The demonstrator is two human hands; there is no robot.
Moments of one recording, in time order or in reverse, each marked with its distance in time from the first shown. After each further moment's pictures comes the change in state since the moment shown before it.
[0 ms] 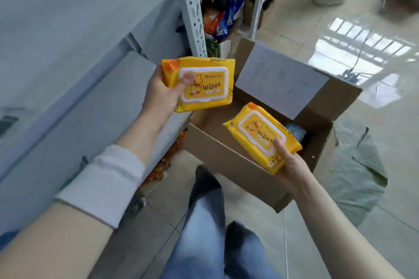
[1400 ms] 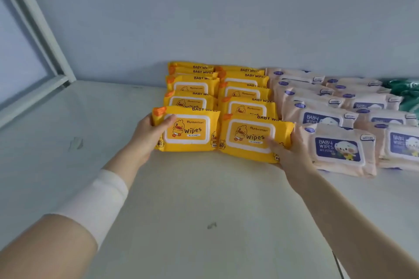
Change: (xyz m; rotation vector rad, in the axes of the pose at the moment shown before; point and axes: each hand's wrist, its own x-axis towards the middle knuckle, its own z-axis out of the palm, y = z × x) left_hand -0.303 -0.189 -0.780 -0.275 0.974 -0.186; right_hand -0.177 0.417 0.703 -1.058 -0.785 -0.411
